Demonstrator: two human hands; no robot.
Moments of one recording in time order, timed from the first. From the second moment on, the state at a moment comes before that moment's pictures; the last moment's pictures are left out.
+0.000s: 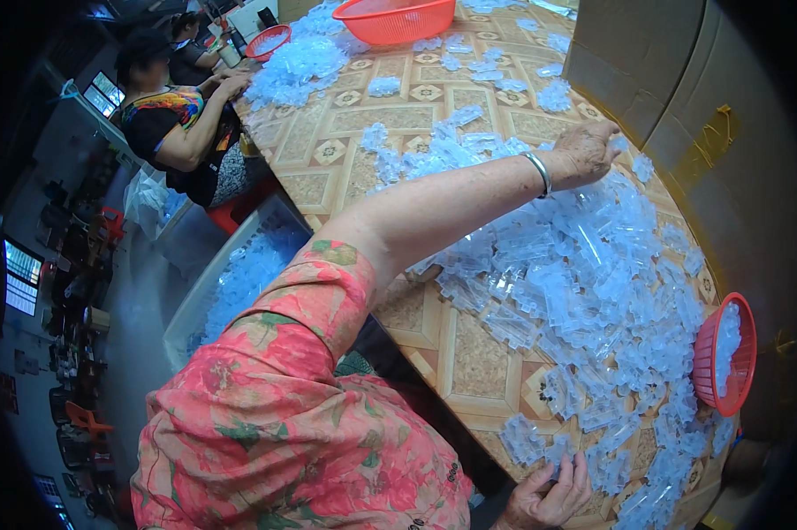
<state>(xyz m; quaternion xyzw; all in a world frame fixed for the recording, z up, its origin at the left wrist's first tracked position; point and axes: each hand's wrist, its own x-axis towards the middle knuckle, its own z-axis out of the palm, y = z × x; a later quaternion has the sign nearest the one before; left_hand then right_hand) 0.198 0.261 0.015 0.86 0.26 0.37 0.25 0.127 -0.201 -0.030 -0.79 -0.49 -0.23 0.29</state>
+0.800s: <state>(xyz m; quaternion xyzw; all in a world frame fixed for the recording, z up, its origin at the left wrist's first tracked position) 0.011 -0.023 0.009 0.38 0.02 0.03 0.92 0.106 -0.204 -0.012 -0.78 -0.39 -0.12 0.47</state>
